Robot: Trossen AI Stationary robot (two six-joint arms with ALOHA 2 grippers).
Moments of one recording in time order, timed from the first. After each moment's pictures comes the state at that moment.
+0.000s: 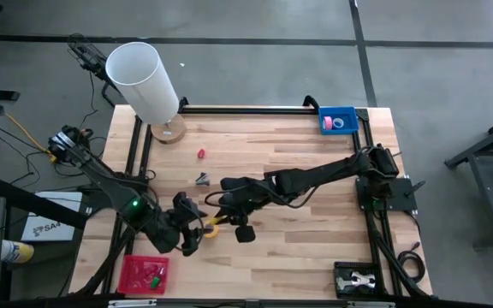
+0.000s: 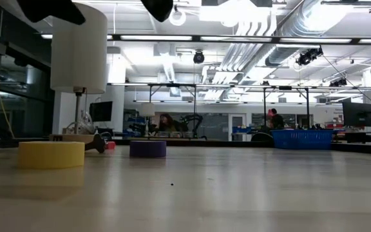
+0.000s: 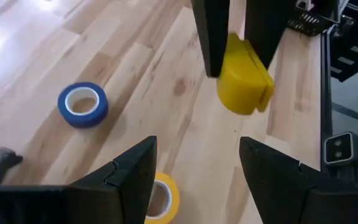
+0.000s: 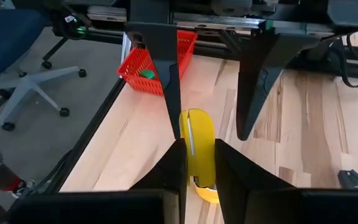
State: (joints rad) left arm -0.71 1.29 1.00 -0.56 -0.62 -0.90; right arm 0.20 1.95 1.67 -0.27 -0.16 0.02
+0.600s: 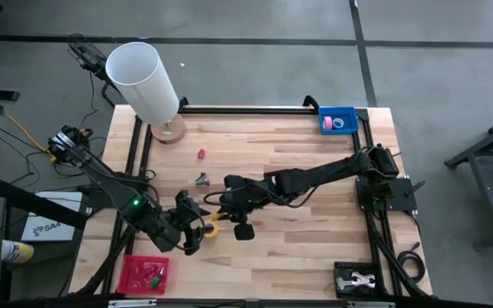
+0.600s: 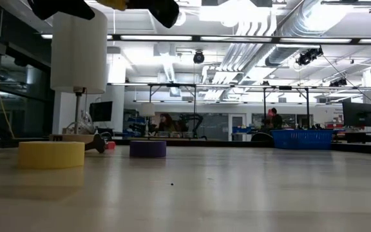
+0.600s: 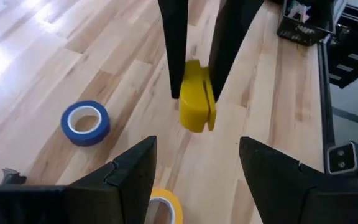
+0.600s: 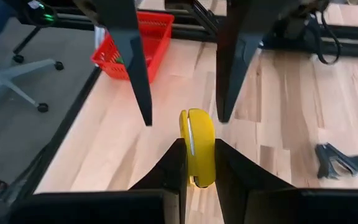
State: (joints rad) left arm -0.69 1.29 1.00 -0.51 -0.65 -0.83; right arm 0.20 1.95 1.67 -0.32 -0.07 0.05
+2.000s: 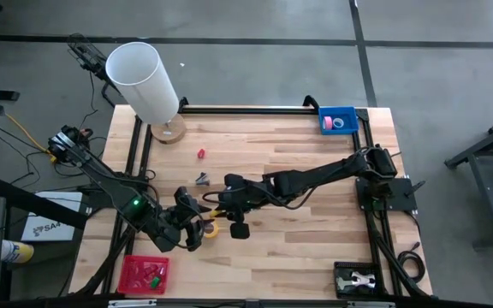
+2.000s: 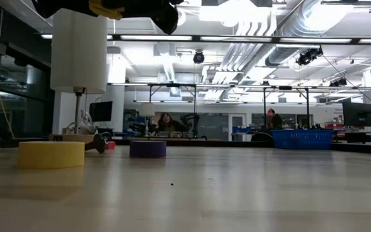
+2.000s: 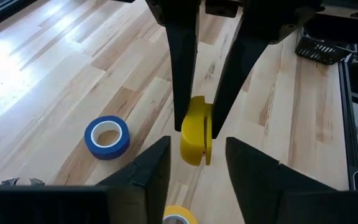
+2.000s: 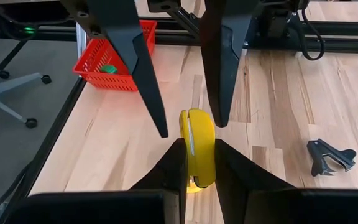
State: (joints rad) left arm -0.69 1.29 1.00 -0.52 -0.75 -0.83; right arm 0.20 1.97 1.65 -0.27 -0.02 0.11
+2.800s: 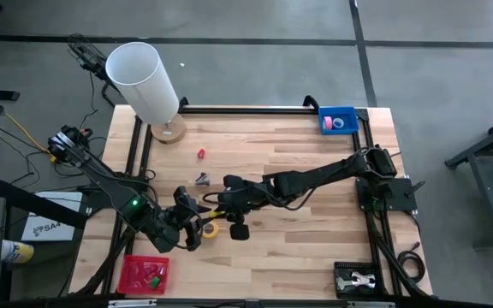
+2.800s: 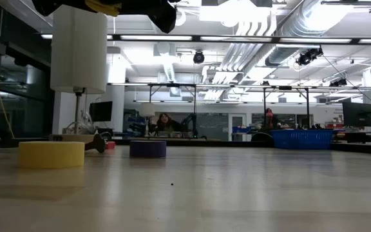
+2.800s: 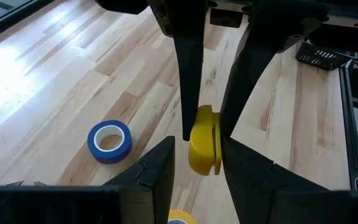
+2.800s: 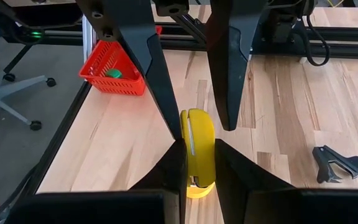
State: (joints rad) left arm -0.69 1.29 1.00 -0.52 -0.78 -0.83; right arm 0.20 1.97 1.65 -0.23 -0.03 0.10
